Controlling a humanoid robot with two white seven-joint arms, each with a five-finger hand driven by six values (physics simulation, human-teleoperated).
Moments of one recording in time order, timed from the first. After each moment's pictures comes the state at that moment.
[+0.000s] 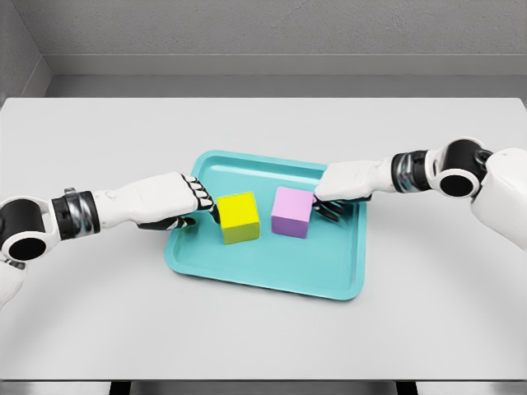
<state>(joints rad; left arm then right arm) -0.38 0.62 -0.44 -1.61 -0.52 -0.61 -0.55 -0.88 -0.60 0.99 -1.26 0.45 -0.61 0.61</state>
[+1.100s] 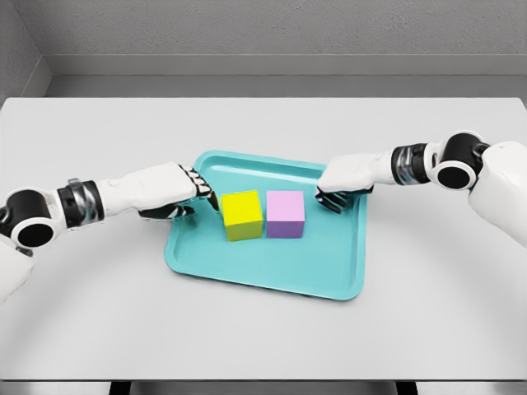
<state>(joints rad) -0.44 0.57 -0.44 -1.48 -0.52 -0.61 -0.55 -0.91 -0.57 1.00 -1.17 0.47 -0.61 0.61</state>
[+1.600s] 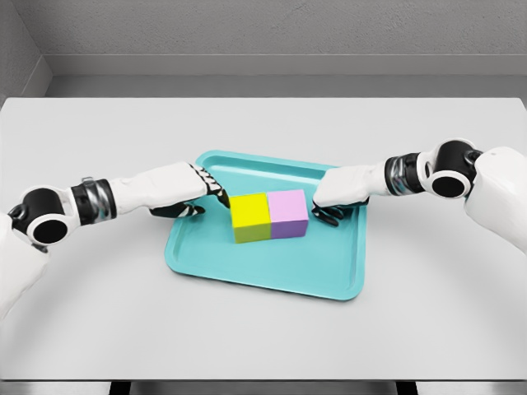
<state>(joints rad) -0.46 0.53 -0.47 -1.45 -0.52 -0.61 -0.55 -0.91 -0.59 1.06 -1.23 0.47 -0.61 0.61</state>
